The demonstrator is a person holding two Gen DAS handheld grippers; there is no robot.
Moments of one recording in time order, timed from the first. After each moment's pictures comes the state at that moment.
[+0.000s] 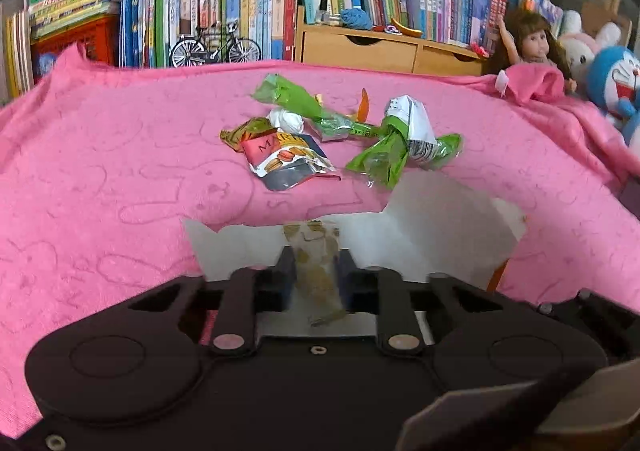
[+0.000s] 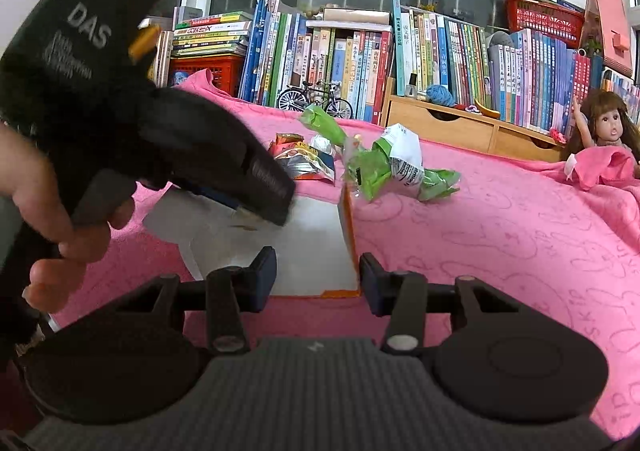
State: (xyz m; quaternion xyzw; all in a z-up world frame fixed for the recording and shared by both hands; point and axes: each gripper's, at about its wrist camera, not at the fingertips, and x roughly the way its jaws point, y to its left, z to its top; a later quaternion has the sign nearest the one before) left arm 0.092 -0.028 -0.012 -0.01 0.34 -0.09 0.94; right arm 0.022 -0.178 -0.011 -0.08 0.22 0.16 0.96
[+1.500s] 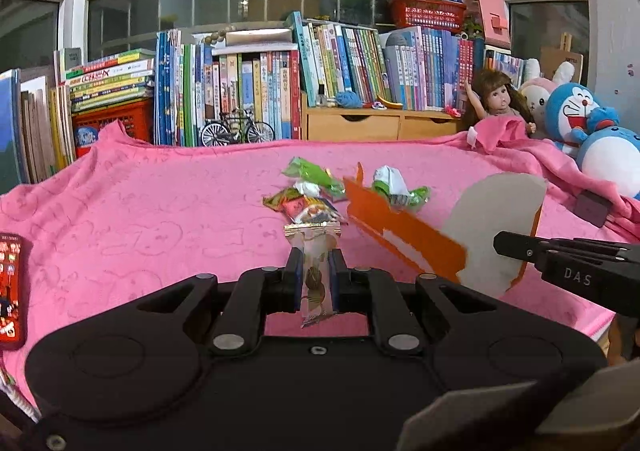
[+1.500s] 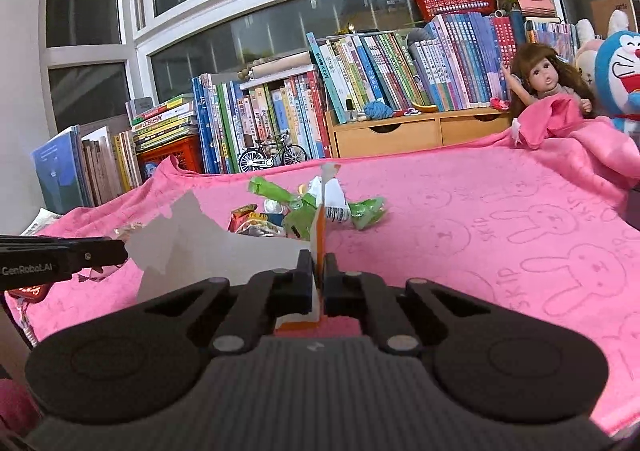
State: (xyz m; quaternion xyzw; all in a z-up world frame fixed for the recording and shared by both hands) left arm -0.037 0.015 0.054 0.01 0.23 -0.10 0.97; right arm -0.007 -0.253 0.039 0.09 0.20 0.13 0.97
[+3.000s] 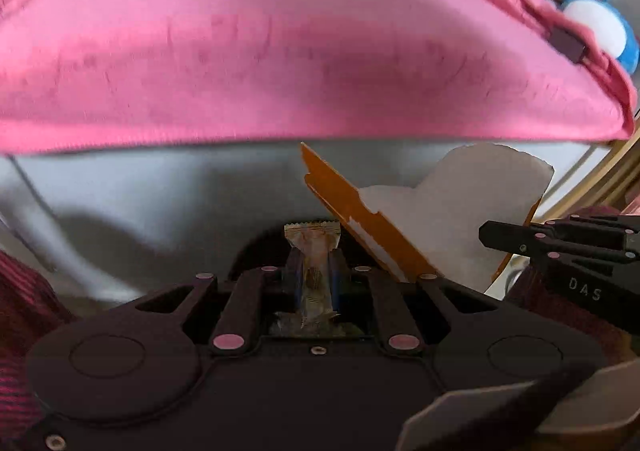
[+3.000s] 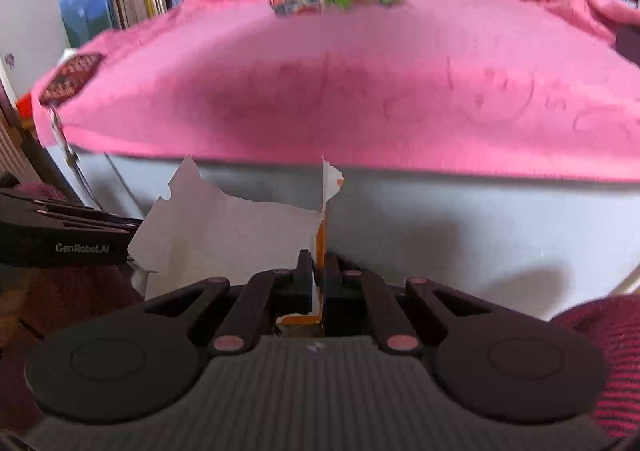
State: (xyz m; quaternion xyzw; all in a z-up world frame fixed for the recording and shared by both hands) left arm -0.129 0.014 -0.087 -0.02 0.47 -0.13 0.87; right arm -0.119 -0.233 -0.054 0.02 0.42 0.15 0.90
